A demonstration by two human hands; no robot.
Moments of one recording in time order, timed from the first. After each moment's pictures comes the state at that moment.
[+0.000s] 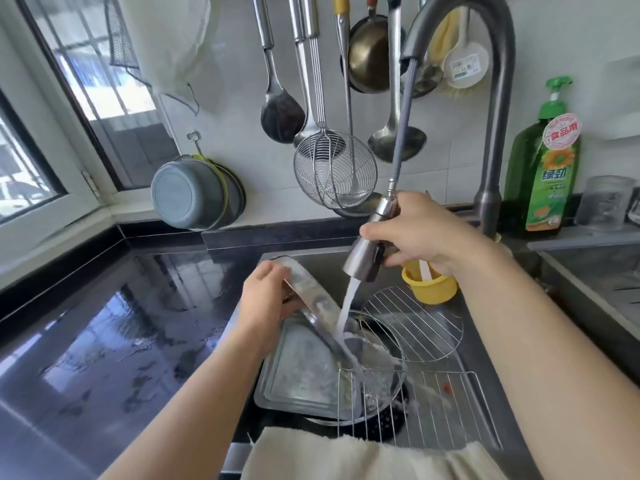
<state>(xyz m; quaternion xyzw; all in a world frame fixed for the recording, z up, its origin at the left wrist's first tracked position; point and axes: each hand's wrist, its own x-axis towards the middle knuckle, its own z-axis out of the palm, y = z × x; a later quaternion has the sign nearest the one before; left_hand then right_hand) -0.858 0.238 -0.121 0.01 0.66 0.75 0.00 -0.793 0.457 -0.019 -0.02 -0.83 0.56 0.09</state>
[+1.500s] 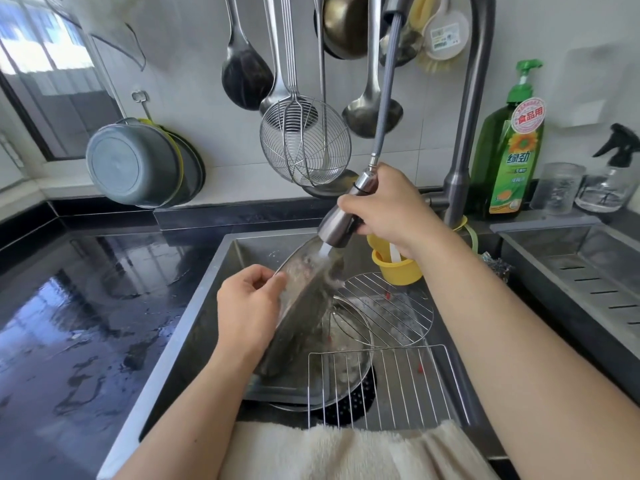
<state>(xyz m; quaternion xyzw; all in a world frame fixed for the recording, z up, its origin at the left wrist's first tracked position) -0.822 0.254 -0.141 0.05 0.79 0.60 -0.11 -0.826 0.463 -0.047 -0.06 -0.82 0.52 0.21</state>
